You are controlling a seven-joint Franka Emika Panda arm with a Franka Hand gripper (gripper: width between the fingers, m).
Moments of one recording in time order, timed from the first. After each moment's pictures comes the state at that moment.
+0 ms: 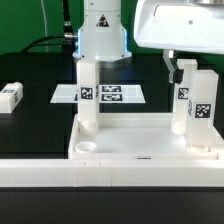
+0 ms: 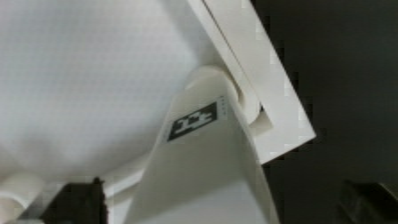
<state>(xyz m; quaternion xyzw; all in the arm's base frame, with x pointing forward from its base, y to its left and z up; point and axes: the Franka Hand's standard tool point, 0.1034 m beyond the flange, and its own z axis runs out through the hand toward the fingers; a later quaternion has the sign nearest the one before) 0.626 0.107 0.120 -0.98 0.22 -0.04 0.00</state>
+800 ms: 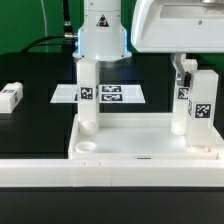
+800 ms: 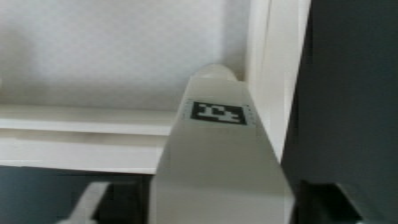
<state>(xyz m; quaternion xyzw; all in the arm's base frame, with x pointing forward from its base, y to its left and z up) 0.626 0.105 0.121 -1.00 -0.01 -0.04 -0.01</state>
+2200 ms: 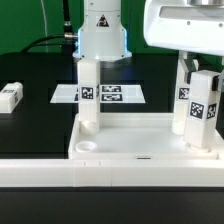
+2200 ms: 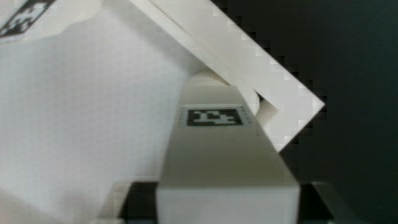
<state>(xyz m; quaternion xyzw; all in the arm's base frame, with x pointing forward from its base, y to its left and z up) 0.625 0.106 0.119 -0.88 0.48 -0.03 0.03</state>
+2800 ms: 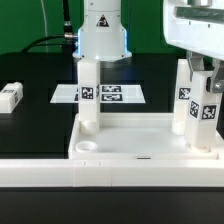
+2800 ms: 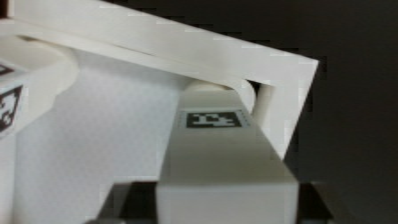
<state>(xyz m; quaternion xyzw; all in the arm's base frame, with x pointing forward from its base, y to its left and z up) 0.625 0.108 0.118 -0.76 0.65 -0.02 0.04</state>
